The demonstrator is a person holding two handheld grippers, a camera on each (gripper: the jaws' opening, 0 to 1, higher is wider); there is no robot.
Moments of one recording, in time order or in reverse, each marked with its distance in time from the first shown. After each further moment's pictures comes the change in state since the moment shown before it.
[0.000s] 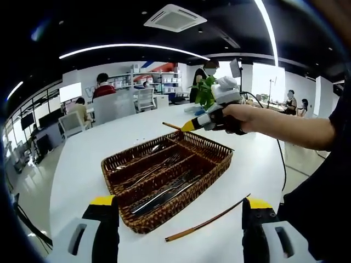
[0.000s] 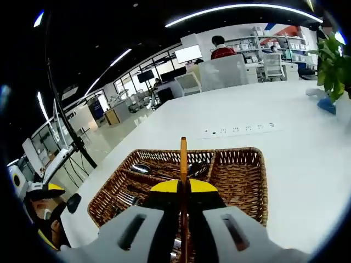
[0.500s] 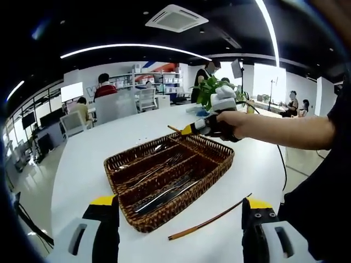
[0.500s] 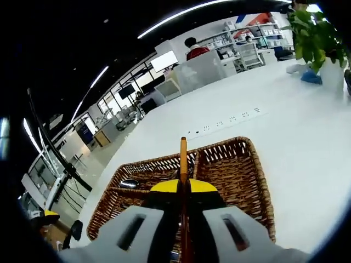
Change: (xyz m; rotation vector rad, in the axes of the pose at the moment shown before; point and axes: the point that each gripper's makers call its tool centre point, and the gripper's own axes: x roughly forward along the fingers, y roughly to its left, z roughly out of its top) left arm -0.005 0.005 -0.002 -0.005 -0.002 0.010; right arm 0.018 -0.025 -0.013 0.238 -0.057 -0.072
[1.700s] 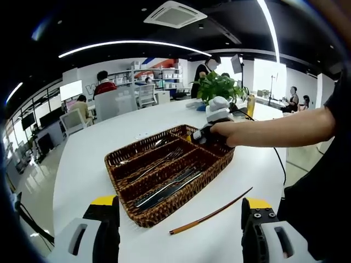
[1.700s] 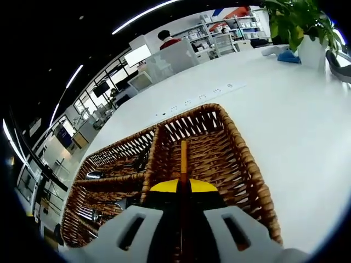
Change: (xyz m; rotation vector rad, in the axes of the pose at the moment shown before) left arm -0.002 0.002 -0.009 0.012 0.038 0.001; right arm 0.025 -0.046 -0.042 0.004 0.080 -0.181
